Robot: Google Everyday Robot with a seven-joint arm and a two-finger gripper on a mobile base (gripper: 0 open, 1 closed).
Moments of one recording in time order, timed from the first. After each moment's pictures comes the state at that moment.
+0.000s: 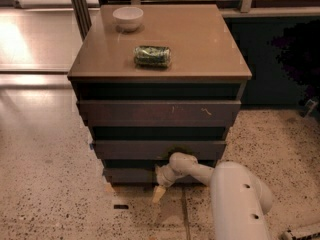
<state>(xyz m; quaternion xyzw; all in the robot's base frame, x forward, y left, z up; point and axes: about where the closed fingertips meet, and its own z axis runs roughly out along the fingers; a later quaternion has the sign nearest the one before) 0.631 0.025 0.178 -0.65 0.70 0.22 0.20</state>
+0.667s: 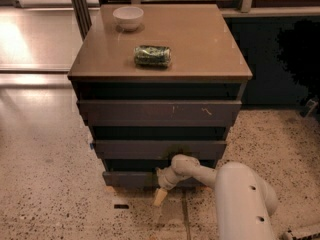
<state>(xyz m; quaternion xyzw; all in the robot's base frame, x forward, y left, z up) 0.618 0.021 0.182 -0.65 0.70 0.23 0.20</state>
